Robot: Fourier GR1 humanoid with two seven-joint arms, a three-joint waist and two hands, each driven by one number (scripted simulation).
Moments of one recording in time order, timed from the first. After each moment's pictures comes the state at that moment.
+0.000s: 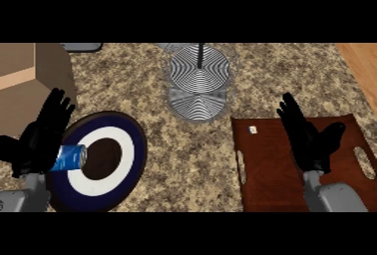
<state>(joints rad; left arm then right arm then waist) -0.09 0.33 0.03 -1.52 0.33 0.15 0.10 -0.15 -0.28 0.20 -1.46 -0.29 -0.25 0.10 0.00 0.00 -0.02</state>
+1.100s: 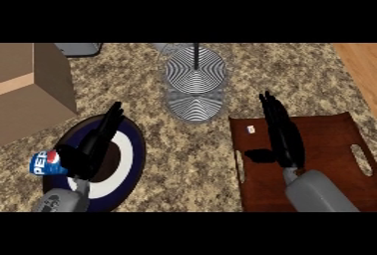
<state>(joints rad) -0.11 0.24 -0.19 -1.39 0.17 0.02 -0.07 -0.31 -0.37 0.52 -1.22 0.60 -0.57 0.19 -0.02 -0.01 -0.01</state>
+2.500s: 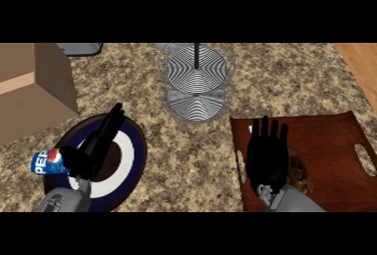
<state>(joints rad) -0.12 0.23 -0.17 -1.34 0.15 -0.01 -0.11 -0.34 -0.34 0.74 -1.57 1.08 0.41 1.11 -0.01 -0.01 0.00</state>
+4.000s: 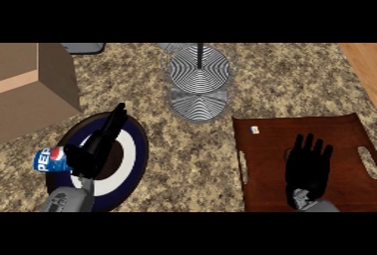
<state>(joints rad) -0.12 0.17 -0.12 -1.34 0.09 -0.06 -0.10 -0.07 -0.29 0.39 -1.50 1.35 0.38 0.94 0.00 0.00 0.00</state>
